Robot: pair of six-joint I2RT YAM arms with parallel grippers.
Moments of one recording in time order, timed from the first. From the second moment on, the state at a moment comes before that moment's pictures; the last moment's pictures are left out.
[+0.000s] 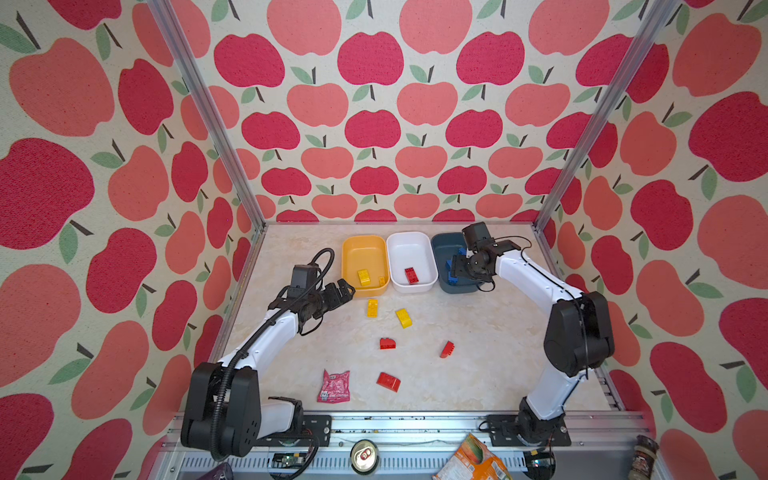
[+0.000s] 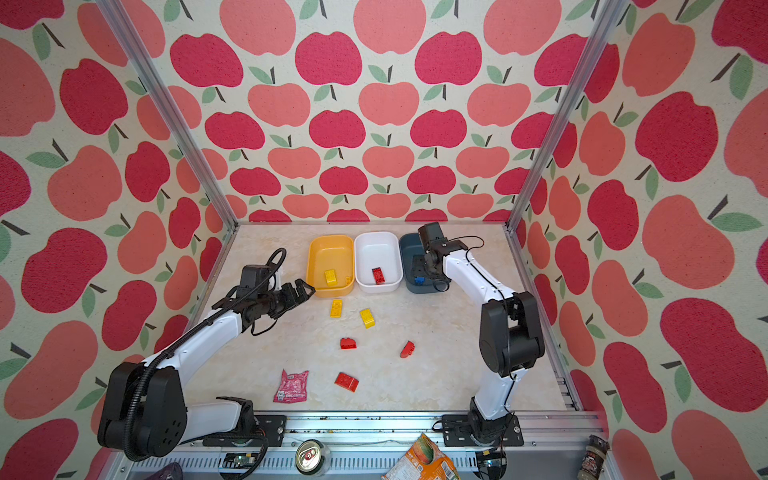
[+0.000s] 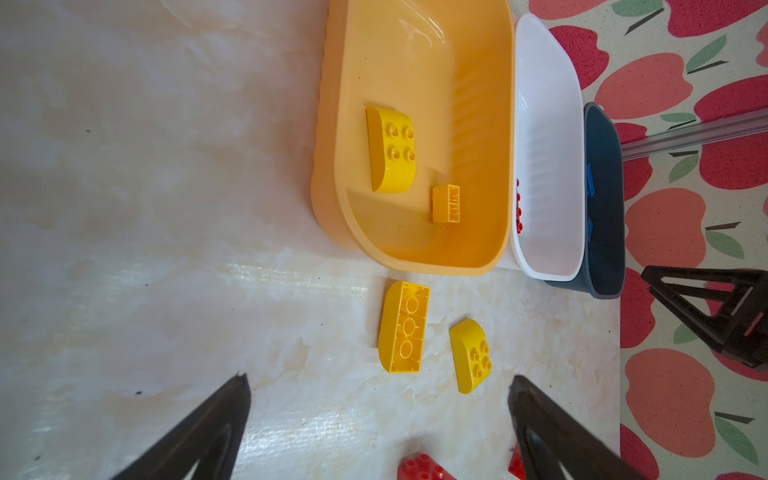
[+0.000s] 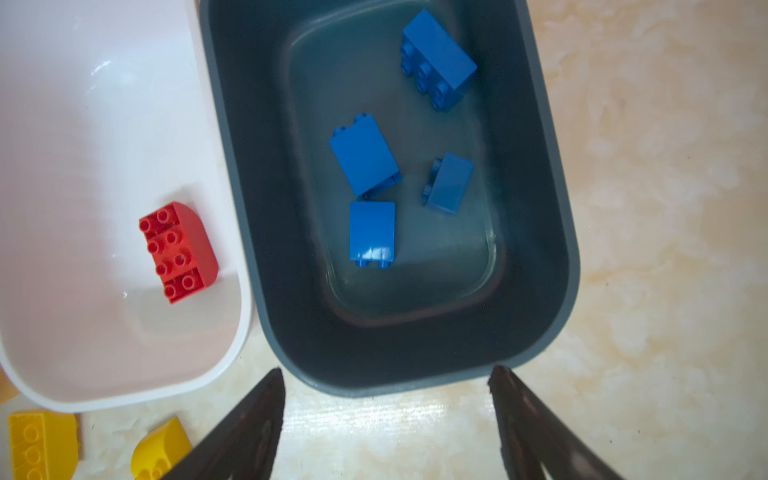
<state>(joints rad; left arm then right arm) -0.16 1.30 0.76 -0.30 0.34 -0.59 0.42 1.73 1.38 -0.77 0.09 0.45</state>
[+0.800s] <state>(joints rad) -0.16 1.31 0.76 -0.30 0.35 -0.59 0.72 1.54 0.96 -0.80 -0.02 0.91</state>
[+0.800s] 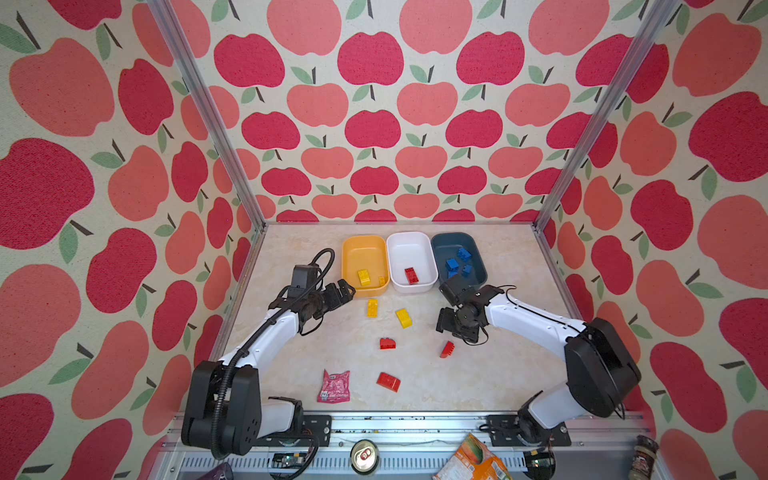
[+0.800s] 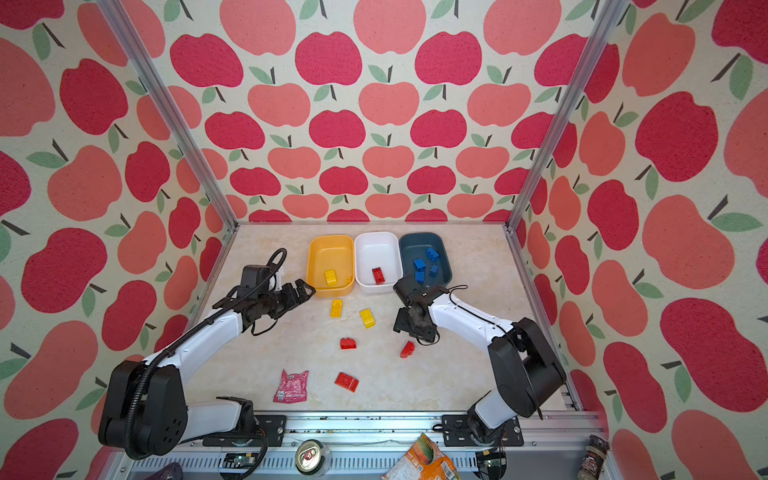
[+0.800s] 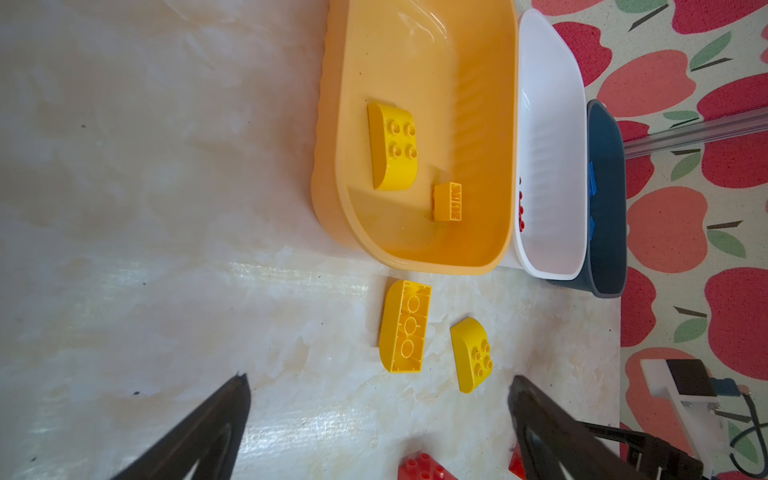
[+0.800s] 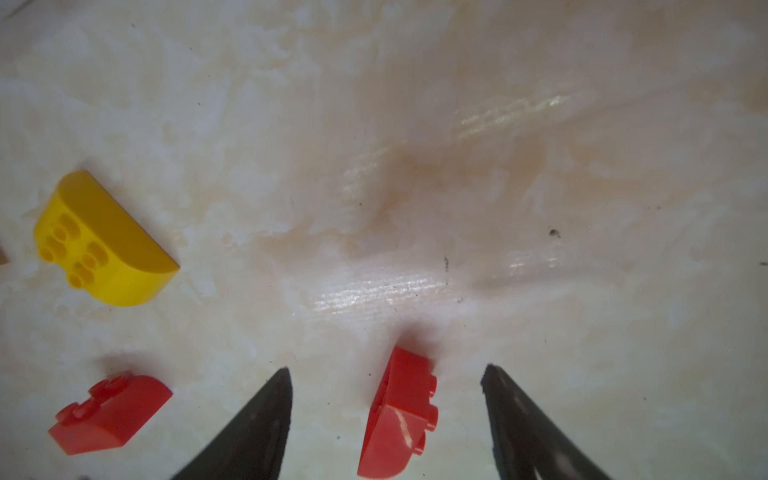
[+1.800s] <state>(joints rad) -0.16 1.30 0.75 -0.30 0.35 -0.59 0.76 1.59 0.90 -0.76 -0.08 1.04</state>
